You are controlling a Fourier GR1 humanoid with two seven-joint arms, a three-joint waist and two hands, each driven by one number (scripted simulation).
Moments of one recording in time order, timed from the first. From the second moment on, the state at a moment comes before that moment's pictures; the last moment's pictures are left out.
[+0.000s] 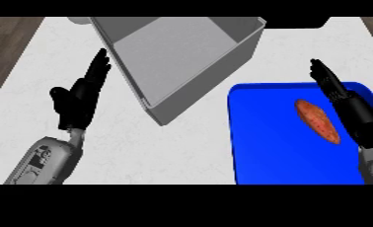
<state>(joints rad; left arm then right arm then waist) -0.28 0.39 -0.30 -1.43 0.26 0.32 0.05 -0.11 -0.51 0.07 -1.52 -0.13 0.10 -0.09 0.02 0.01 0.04</state>
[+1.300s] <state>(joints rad) -0.21 0.59 -0.24 -1.28 0.11 0.36 0.04 -0.35 -0.86 0.25 -1.33 -0.04 0.60 -0.66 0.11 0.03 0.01</state>
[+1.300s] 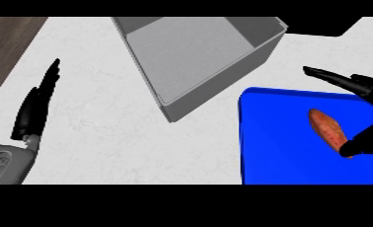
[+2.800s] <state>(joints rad) -0.18 0.59 -0.19 -1.28 0.09 0.34 0.06 -0.70 -0.84 0.83 -0.83 0.62 0.19 -1.07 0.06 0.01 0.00</state>
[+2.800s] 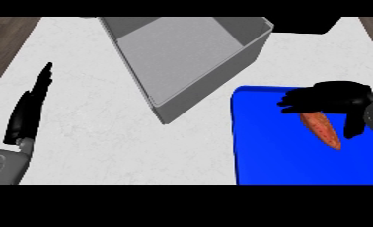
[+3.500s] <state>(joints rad) -0.14 0.59 -0.15 -1.27 0.08 0.33 0.03 -0.72 -0.87 0.93 -0.84 0.56 0.15 -1.15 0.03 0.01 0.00</state>
